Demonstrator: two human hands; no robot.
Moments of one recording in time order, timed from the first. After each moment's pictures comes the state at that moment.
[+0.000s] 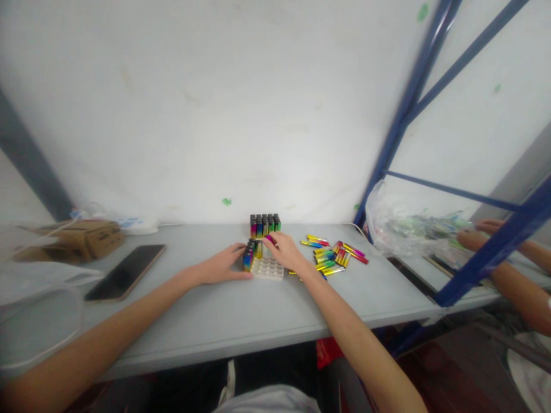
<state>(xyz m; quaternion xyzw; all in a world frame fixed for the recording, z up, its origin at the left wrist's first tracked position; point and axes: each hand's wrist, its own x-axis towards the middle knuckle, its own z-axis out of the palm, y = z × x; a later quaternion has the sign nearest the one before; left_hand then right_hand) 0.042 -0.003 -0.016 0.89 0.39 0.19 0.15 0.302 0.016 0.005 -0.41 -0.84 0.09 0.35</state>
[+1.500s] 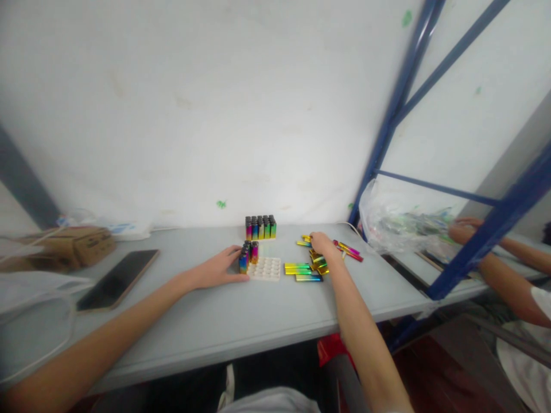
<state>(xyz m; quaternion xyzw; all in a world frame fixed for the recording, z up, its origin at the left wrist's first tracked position) 0.042 -0.003 -0.014 0.89 0.39 0.18 0.15 0.426 0.071 0.001 -0.69 -0.72 0.01 0.10</state>
